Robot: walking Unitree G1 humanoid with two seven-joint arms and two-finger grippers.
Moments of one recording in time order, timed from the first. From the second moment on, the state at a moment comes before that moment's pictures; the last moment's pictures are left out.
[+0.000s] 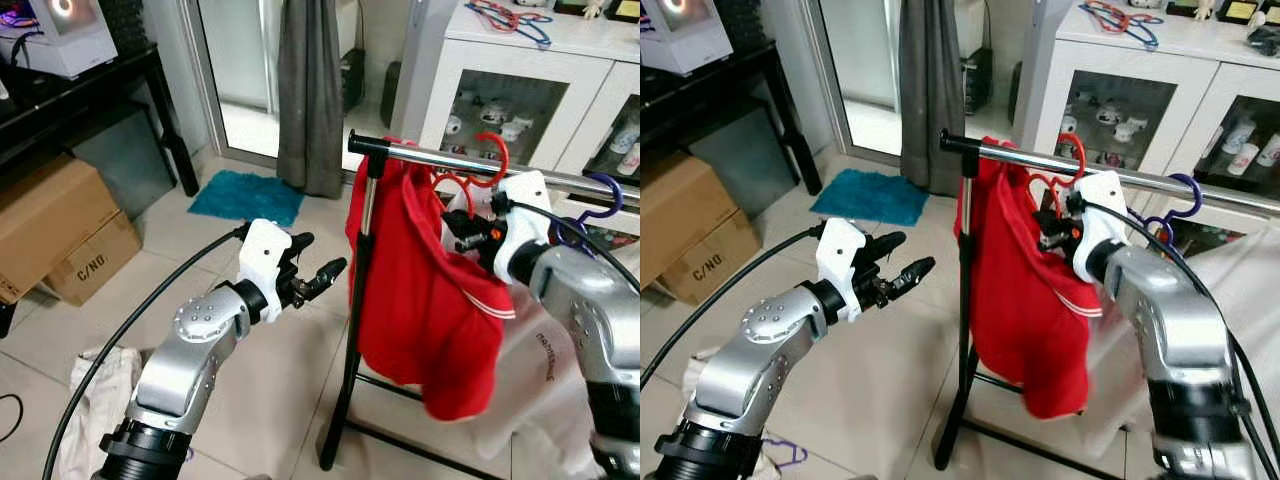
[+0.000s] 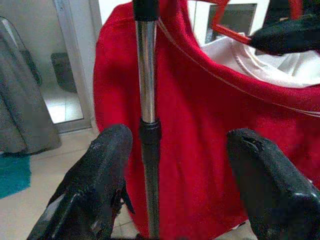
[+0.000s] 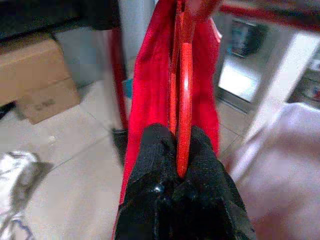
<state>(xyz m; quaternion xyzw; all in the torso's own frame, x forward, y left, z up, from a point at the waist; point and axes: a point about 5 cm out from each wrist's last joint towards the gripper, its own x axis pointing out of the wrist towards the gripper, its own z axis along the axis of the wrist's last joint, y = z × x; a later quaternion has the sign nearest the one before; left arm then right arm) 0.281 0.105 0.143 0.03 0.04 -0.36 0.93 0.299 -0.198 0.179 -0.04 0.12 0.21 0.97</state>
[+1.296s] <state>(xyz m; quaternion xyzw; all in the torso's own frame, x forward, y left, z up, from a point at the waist) 0.281 0.104 0.142 0.03 0.04 -0.36 0.93 0.270 -0.190 0.151 -0.04 0.13 0.18 0.97</state>
